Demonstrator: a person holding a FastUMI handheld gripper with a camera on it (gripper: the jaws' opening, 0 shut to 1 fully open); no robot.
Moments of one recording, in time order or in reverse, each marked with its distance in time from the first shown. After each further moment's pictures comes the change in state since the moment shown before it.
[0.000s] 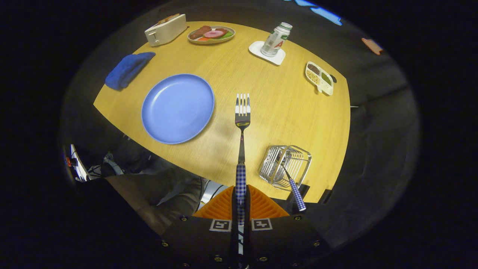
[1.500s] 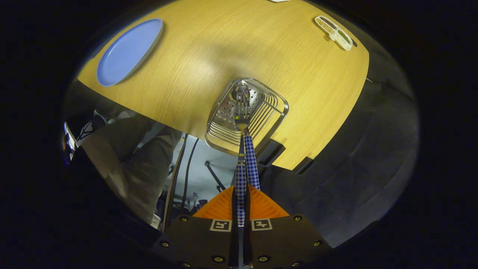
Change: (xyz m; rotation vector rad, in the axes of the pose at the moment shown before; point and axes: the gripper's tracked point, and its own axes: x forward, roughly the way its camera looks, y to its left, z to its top) arm 0.037 -0.099 -0.046 -0.167 0.587 -0.013
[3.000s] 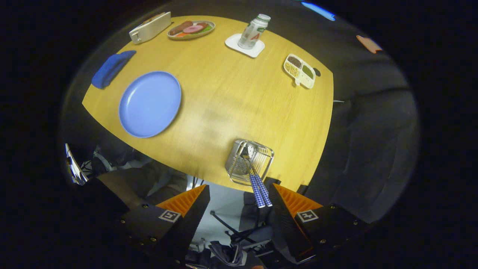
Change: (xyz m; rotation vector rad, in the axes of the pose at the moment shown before) arm -0.091 0.053 0.043 0.190 -0.613 -0.035
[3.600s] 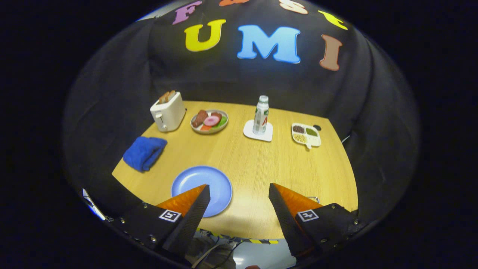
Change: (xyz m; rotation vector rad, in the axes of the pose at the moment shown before) arm -0.081 0.062 0.090 0.295 -0.831 0.071
